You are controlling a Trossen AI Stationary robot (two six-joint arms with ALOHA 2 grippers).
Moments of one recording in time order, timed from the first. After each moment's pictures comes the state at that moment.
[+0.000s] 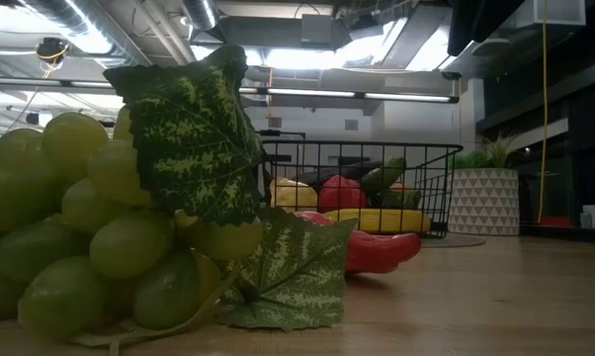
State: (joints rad) left arm -1.22 1.35 0.72 -0.34 -0.22 -2.27; right arm 0.41 1.50 1.43 -1.20 0.32 0.34
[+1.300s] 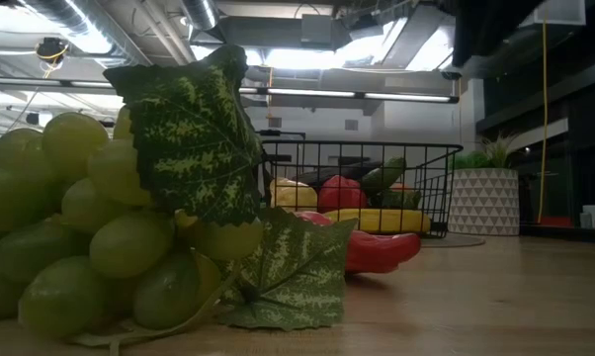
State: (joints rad) left arm -1.24 1.20 0.72 -0.57 -0.57 -2.00; right arm 0.41 1.50 1.40 -1.19 0.32 0.33
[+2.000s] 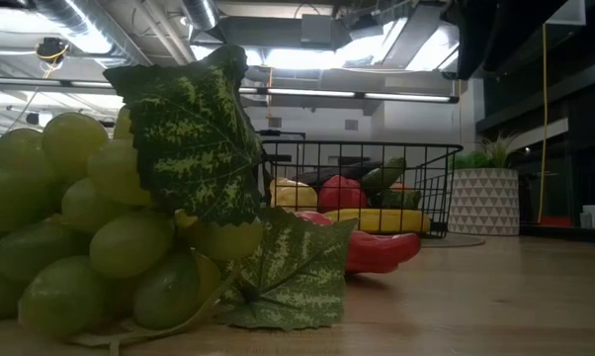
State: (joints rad) left arm -1.08 1.20 0.72 -0.83 -0.42 -1.95; right arm 0.41 1.50 1.35 -1.19 0.32 0.32
